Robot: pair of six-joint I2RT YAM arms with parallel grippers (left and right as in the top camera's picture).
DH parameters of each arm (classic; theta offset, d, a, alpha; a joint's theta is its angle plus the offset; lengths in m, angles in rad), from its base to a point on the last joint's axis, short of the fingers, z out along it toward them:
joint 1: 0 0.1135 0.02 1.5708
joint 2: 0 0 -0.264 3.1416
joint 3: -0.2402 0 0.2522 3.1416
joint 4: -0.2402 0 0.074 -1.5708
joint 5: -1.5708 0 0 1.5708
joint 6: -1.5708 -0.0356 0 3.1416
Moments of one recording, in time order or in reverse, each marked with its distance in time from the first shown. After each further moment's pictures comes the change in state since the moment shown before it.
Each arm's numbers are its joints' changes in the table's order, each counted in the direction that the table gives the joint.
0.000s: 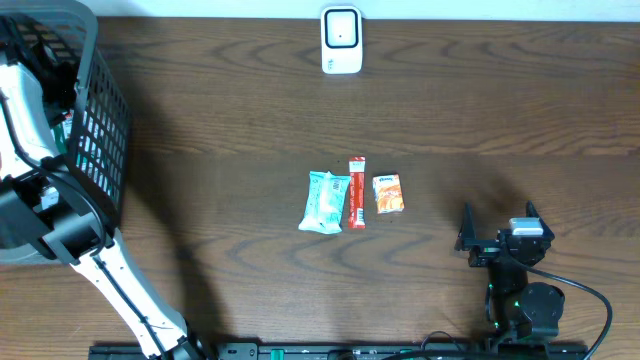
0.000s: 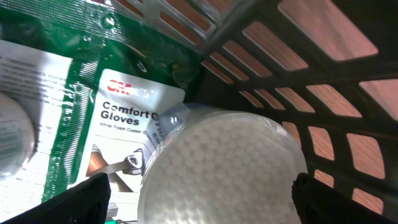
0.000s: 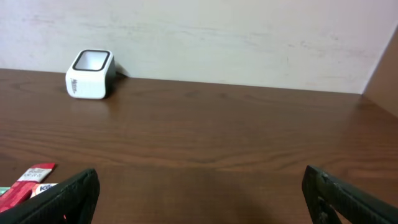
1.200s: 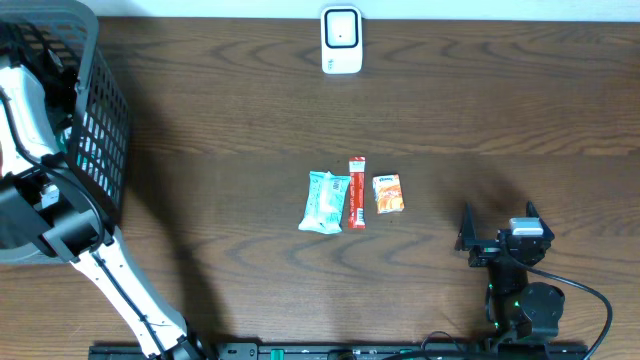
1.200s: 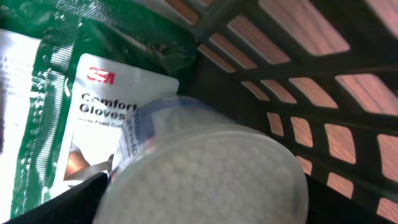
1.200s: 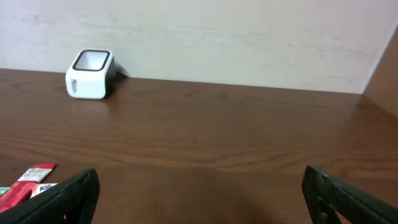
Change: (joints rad) left arm 0.000 -0.028 0.006 -0.013 -0.034 0.004; right arm 0.000 0.000 0.000 0.000 0.000 0.000
